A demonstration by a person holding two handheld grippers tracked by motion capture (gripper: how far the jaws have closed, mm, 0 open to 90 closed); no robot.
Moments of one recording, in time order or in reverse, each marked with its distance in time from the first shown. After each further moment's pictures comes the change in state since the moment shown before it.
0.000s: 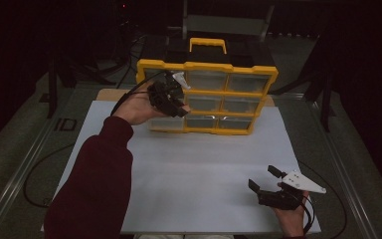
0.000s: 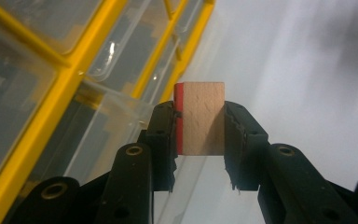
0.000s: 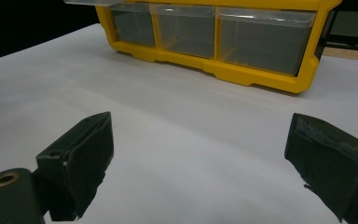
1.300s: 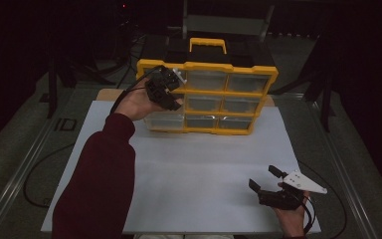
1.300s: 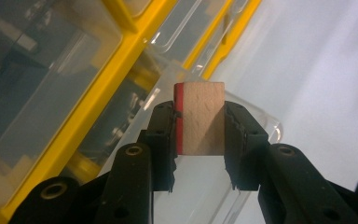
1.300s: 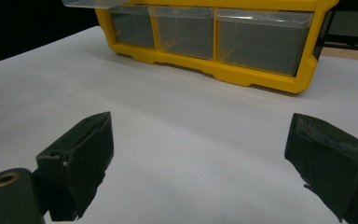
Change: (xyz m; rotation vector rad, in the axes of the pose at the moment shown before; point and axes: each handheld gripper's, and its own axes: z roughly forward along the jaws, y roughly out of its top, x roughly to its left) left arm 0.019 -0.003 0.010 0.083 0.100 -0.109; right arm -0.001 0.000 -0.001 -0.011 -0.002 -0.001
